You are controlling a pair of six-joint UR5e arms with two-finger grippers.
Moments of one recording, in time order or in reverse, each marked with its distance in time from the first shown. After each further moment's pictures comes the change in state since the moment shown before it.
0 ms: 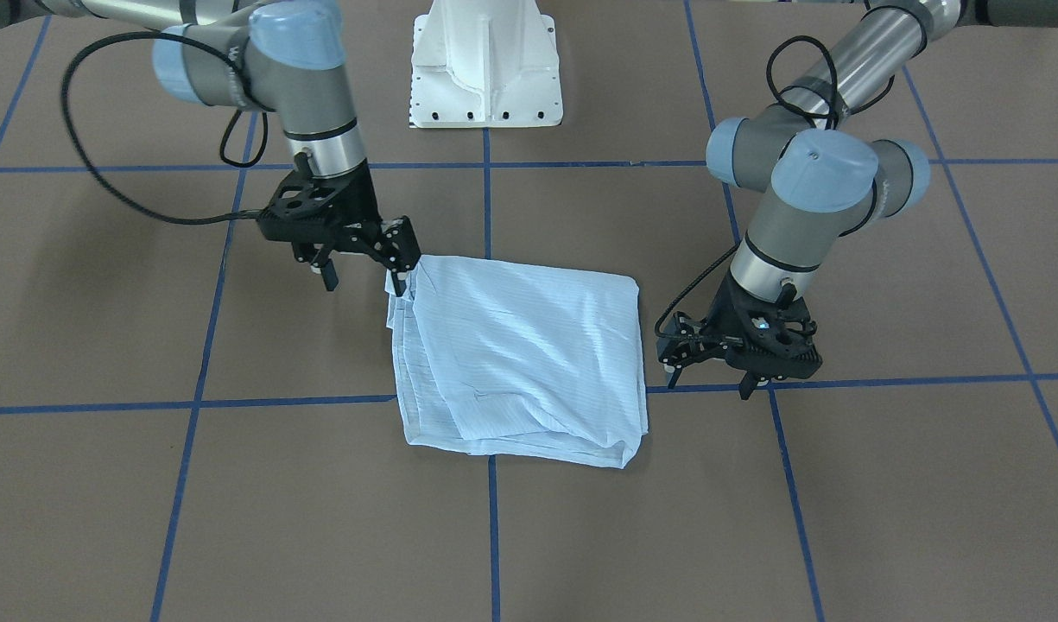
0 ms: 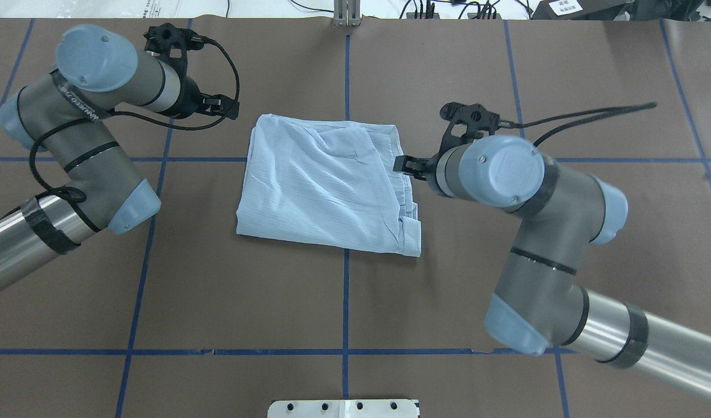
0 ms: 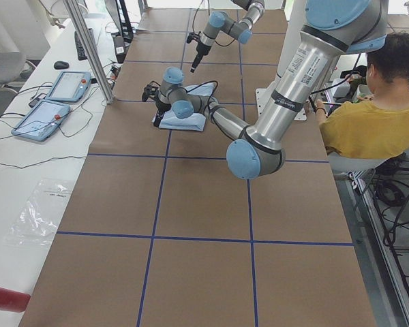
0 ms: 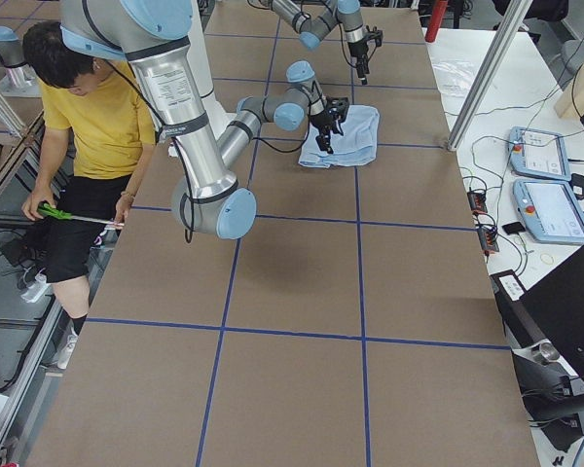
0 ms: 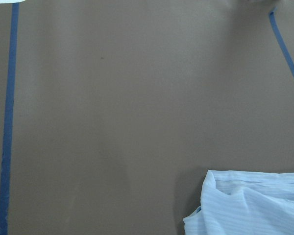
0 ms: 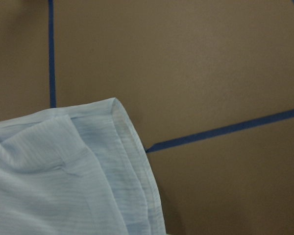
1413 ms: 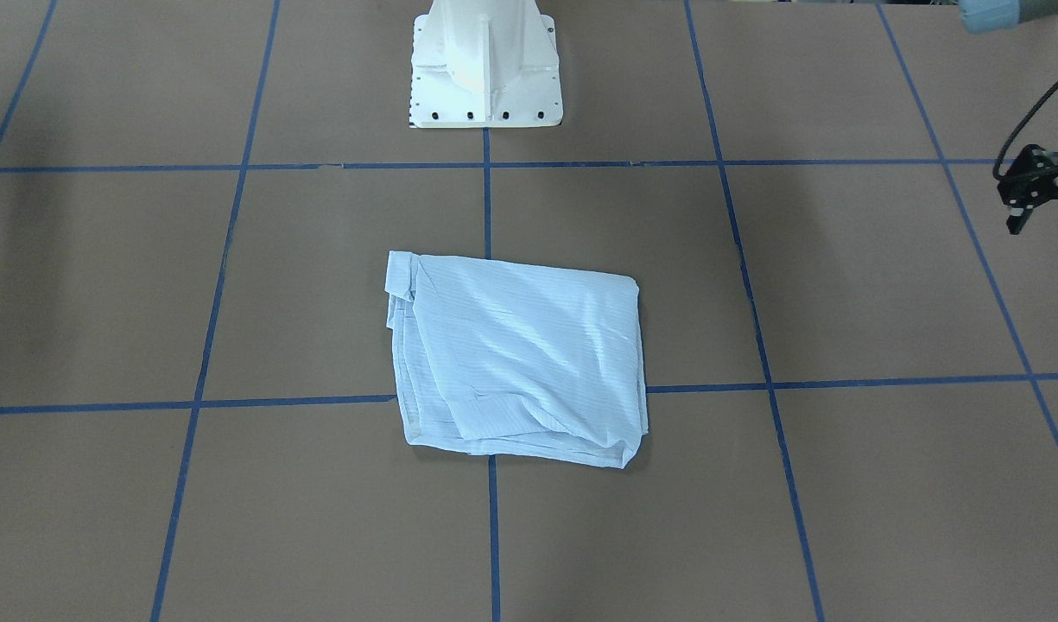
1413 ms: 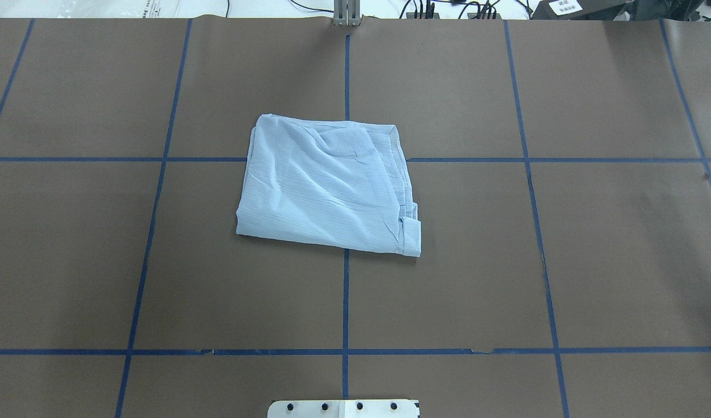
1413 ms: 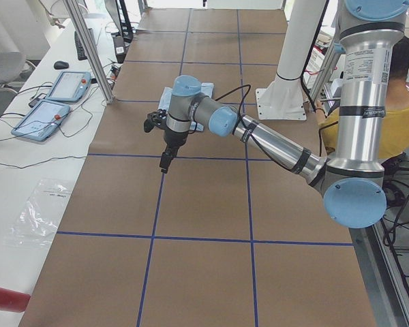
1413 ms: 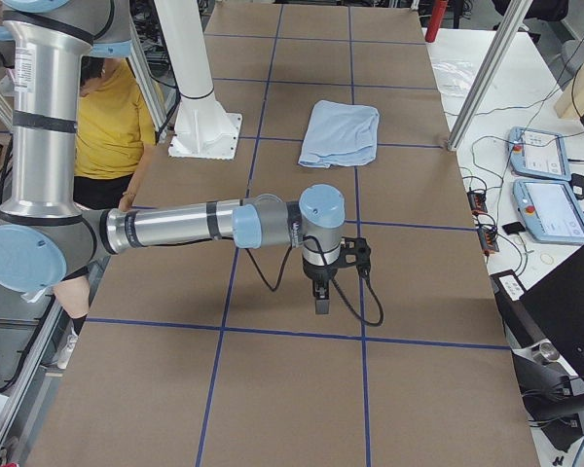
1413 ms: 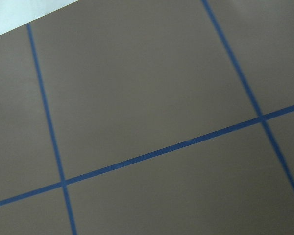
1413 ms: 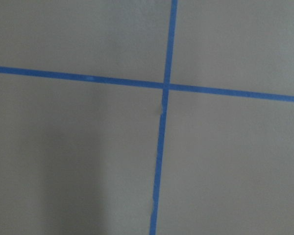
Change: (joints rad) left arm -0.467 0.507 -0.472 0.457 -0.159 0.621; right arm 0.878 -0.642 -0.002 -0.128 0.601 -1.307
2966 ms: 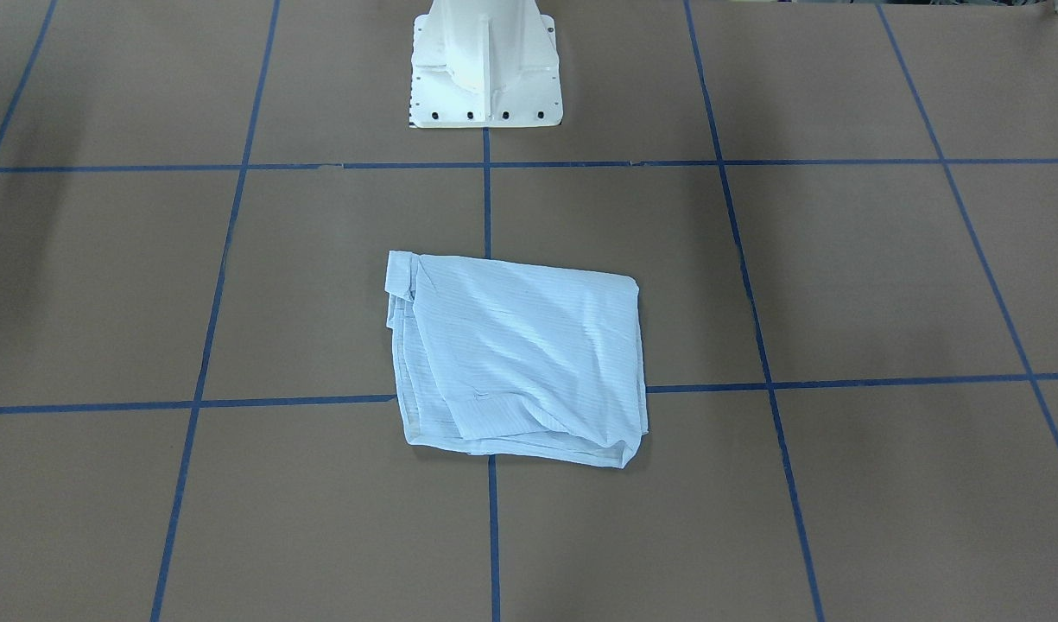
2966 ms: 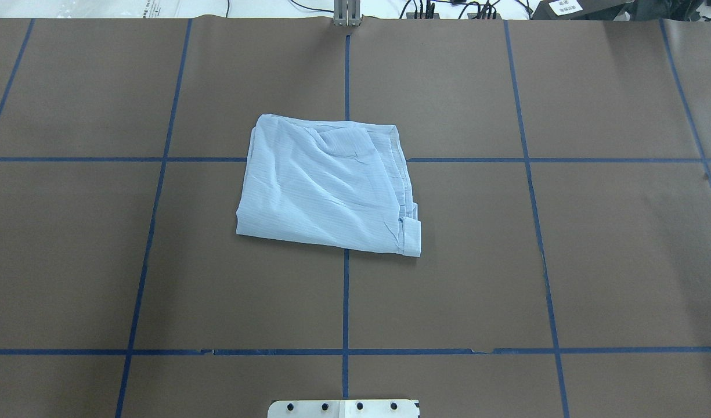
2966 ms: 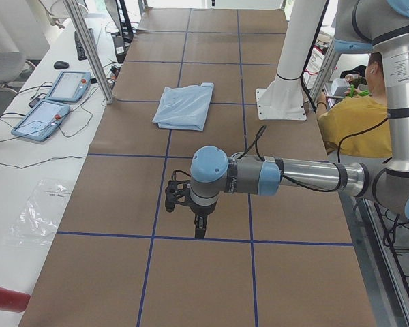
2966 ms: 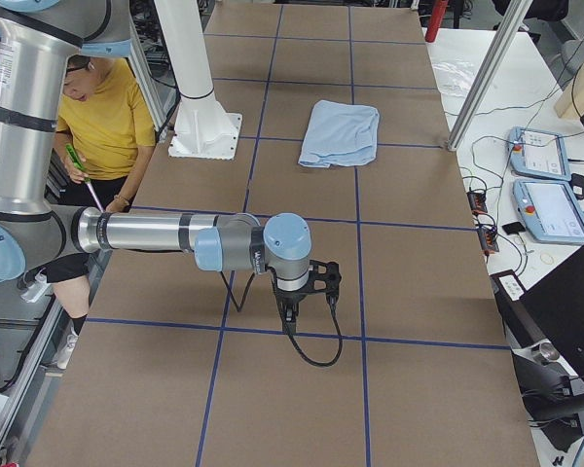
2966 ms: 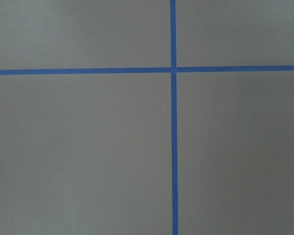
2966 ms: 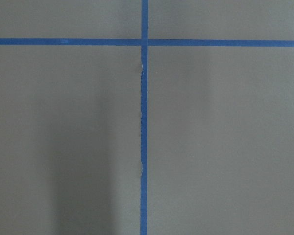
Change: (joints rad) left arm -0.339 0.238 0.145 0.002 -0.320 0.270; right arm 0.050 -0.100 0.002 0.044 0.061 0.007
